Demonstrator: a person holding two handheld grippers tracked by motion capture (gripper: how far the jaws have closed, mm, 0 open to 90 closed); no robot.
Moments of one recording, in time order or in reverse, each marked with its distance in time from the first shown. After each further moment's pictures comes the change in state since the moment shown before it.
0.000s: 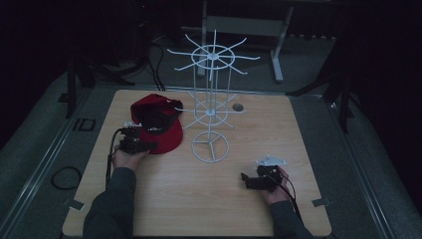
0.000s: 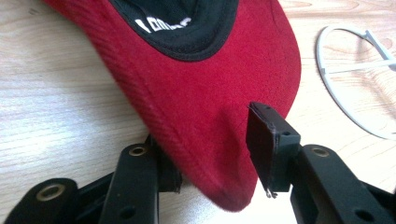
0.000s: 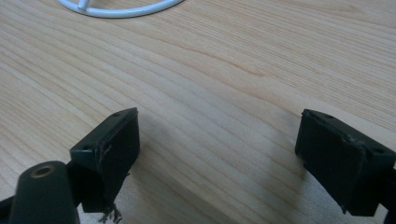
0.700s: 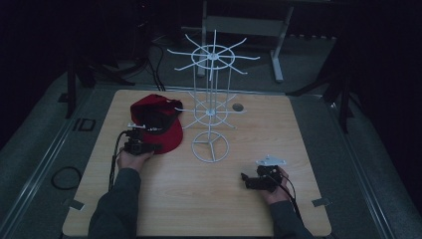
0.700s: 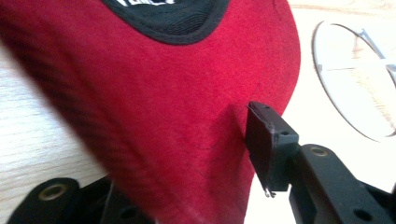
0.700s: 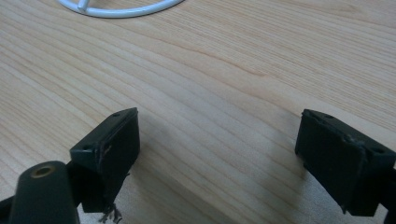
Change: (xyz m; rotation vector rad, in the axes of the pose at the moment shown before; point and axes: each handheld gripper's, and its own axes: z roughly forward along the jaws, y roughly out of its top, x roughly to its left) left arm -0.001 -0.005 0.017 0.009 -0.072 -0.061; right arm 0.000 0.000 0.000 0.000 0.000 0.001
